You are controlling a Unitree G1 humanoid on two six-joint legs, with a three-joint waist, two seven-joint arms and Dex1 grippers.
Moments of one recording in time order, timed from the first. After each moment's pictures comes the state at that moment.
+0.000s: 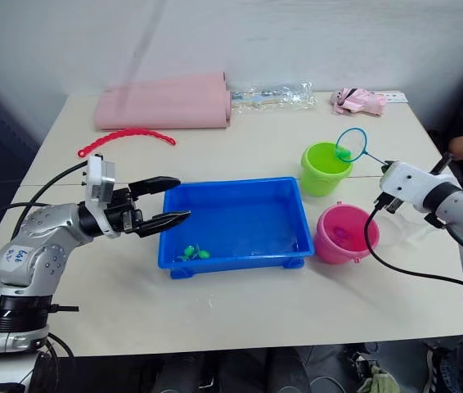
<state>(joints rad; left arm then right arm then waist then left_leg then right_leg) -0.43 0.62 0.10 -0.12 -0.58 0.42 -0.98 -0.57 -1.00 0.01 0.56 -0.36 -0.53 0.45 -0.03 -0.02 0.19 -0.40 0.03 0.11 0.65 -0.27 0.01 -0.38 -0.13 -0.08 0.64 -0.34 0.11</state>
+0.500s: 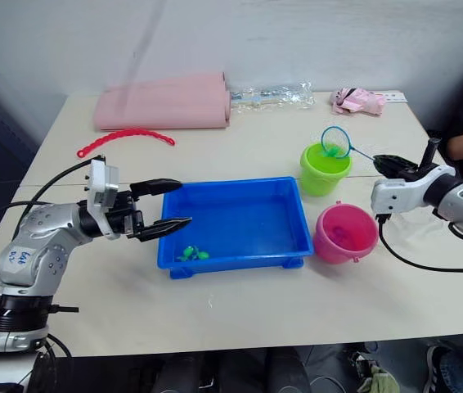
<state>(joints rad) -0.43 0.63 0.10 -0.10 -0.54 0.37 -1.02 -0.65 -1.11 0.13 0.64 -0.62 -0.79 0.25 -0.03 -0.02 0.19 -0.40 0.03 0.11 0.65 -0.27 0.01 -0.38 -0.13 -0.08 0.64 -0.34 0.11</state>
